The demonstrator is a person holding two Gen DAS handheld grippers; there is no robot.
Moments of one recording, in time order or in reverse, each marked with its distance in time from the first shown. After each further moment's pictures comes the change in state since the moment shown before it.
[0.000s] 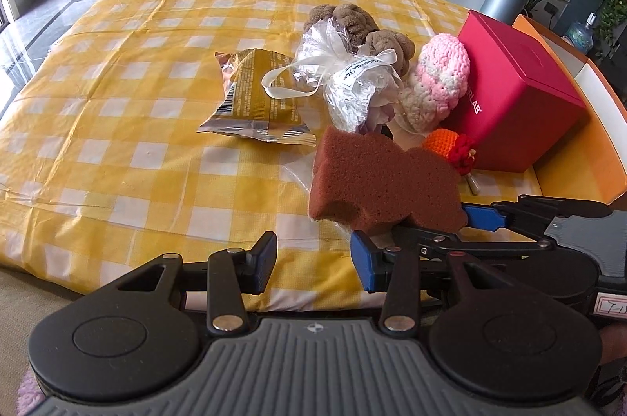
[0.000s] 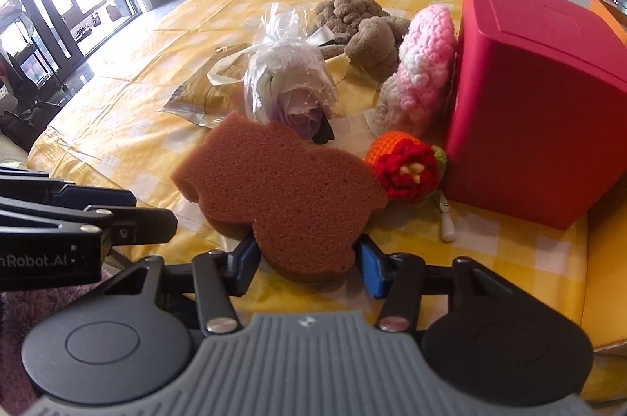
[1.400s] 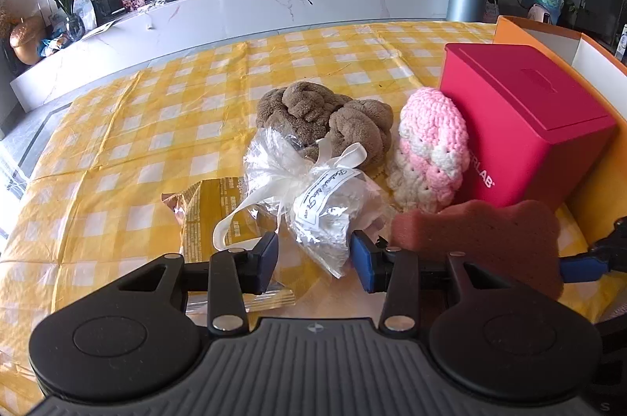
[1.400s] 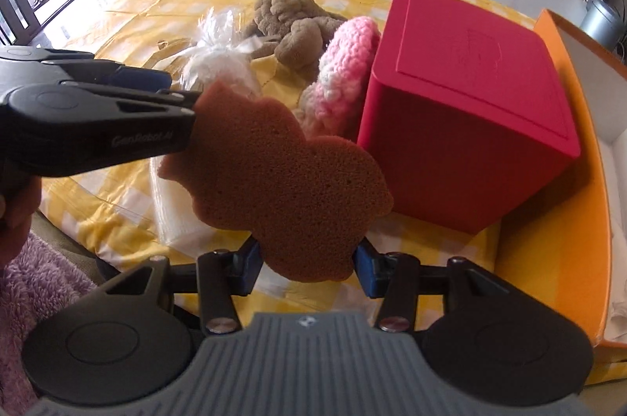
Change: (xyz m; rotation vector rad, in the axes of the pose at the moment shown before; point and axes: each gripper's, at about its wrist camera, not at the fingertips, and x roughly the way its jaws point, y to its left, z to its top) left arm 0.052 -0.042 0.063 0.279 -0.148 0.061; right arm -0.019 -0.024 0.027 -0.006 0.121 -0.158
